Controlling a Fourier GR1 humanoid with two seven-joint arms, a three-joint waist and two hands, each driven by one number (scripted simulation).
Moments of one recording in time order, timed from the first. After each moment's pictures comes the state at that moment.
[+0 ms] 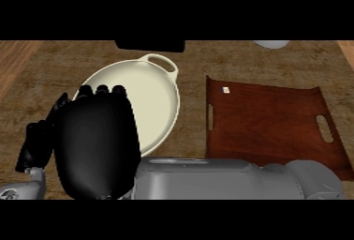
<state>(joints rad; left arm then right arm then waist) -0.07 0.28 0.07 -1.48 -0.12 0.02 0.14 -1.24 -0.02 0.91 -1.47 0.76 -0.06 1.19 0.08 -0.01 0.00</state>
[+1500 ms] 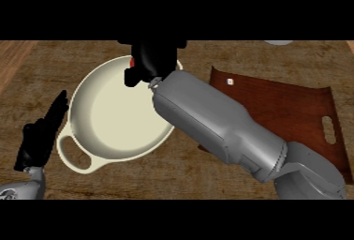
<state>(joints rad) -0.08 0.27 0.08 -1.50 -0.13 0.01 0.13 -1.36 0.00 0.79 -0.68 0.48 -0.49 0.80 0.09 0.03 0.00</state>
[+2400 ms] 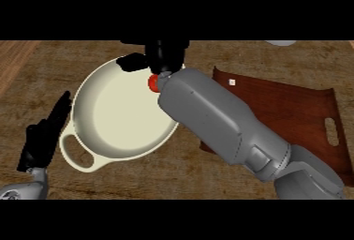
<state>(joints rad) -0.07 0.26 0.07 -1.52 -0.13 0.00 0.14 -1.32 0.00 0.63 -0.69 0.16 -0.86 0.42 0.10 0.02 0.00</state>
